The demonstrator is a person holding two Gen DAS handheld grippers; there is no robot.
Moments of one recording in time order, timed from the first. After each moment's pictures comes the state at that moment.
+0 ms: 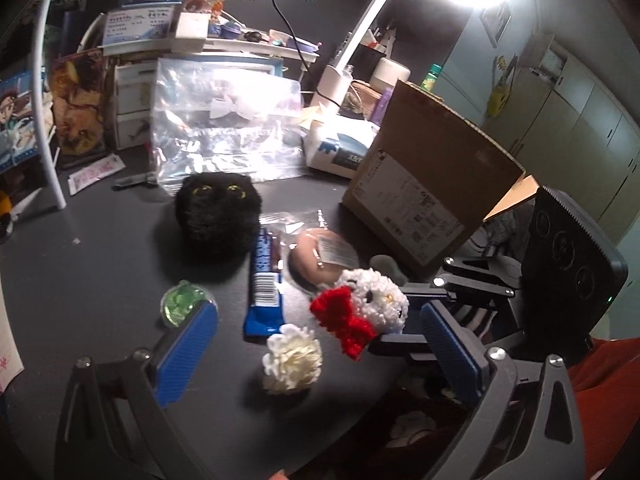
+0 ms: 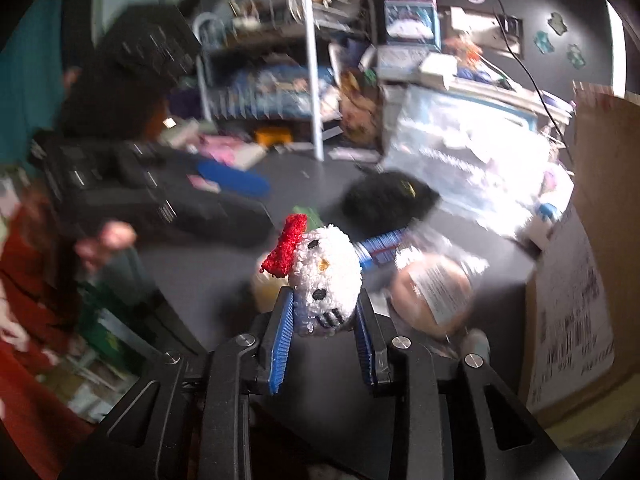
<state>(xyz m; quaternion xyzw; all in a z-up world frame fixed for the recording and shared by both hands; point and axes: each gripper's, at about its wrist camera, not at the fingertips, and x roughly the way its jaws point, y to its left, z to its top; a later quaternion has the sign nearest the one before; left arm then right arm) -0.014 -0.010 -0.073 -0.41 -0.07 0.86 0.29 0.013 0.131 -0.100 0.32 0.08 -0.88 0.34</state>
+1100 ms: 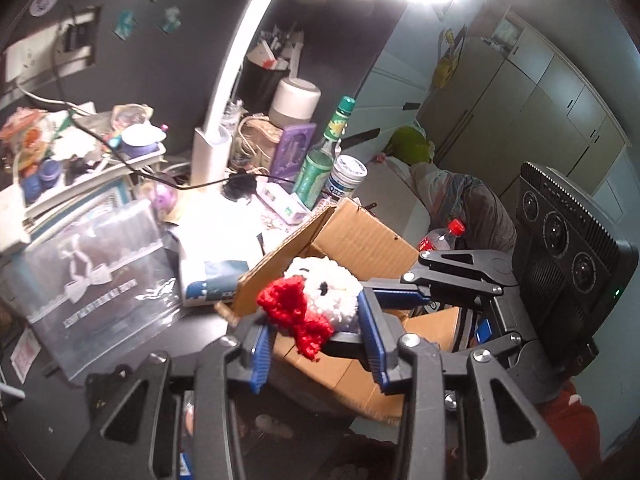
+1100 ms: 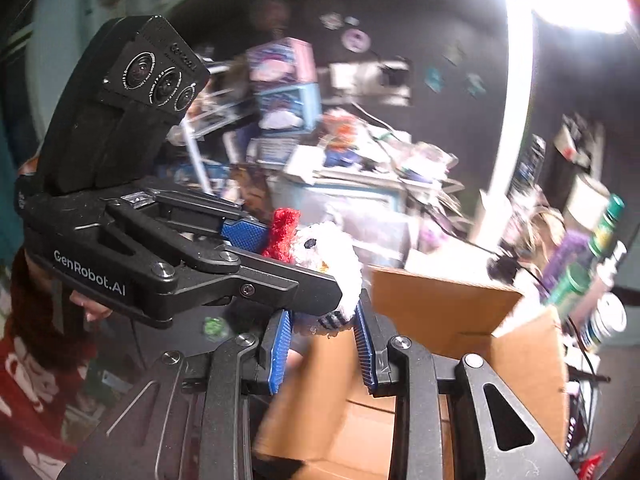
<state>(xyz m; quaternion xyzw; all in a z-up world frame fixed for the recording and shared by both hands) -0.146 0.158 0.071 -0.44 -0.02 0.81 0.39 -0.072 0.266 0.057 0.35 0.02 -0.91 0.23</state>
